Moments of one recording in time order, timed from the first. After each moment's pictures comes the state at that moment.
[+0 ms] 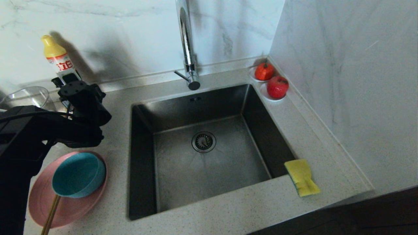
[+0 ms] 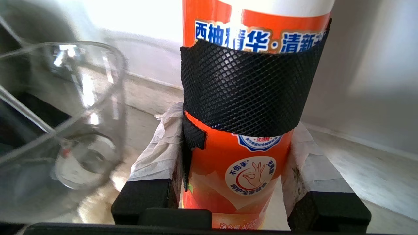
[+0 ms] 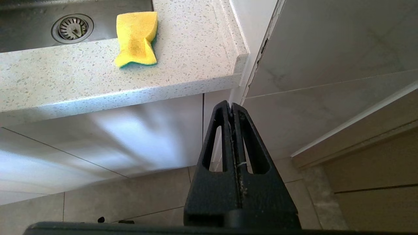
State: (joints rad) left arm 0.10 2.37 -1.61 -1.20 0.71 0.08; right arm 0.00 0.00 0.00 0.00 -0.01 0.00
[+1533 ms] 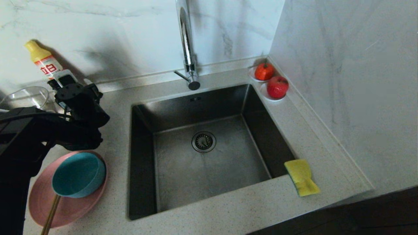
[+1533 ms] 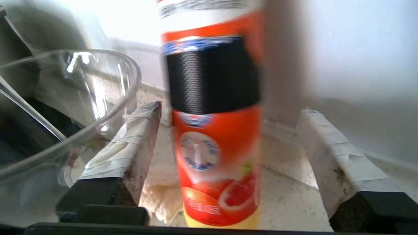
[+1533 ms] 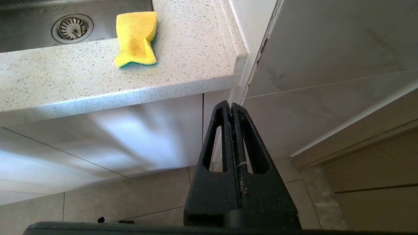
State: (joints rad) left arm 0.11 2.38 -1.58 -1.29 0.71 0.09; right arm 0.00 0.00 0.00 0.00 -0.01 0.00
